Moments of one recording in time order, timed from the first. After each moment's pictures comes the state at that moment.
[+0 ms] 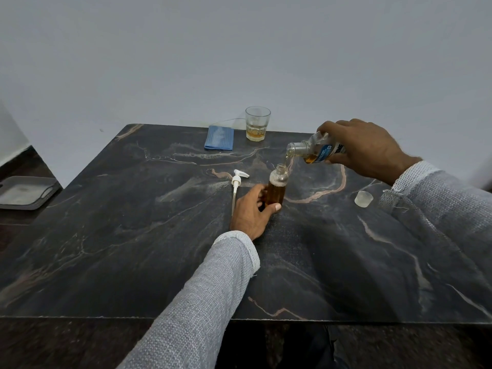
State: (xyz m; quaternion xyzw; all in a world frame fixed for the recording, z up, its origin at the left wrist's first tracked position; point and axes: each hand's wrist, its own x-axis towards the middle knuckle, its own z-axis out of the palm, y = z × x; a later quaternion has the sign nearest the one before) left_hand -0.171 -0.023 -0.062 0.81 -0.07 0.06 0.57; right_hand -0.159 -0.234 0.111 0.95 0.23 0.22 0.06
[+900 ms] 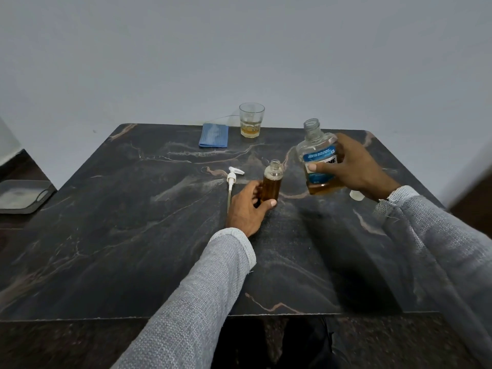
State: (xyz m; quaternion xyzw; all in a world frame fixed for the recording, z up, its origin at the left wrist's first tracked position) left_hand -0.169 -0.024 -0.063 0.81 -0.06 0.05 0.58; right_hand -0.166 -0.245 0.058 0.89 0.08 0.08 -0.43
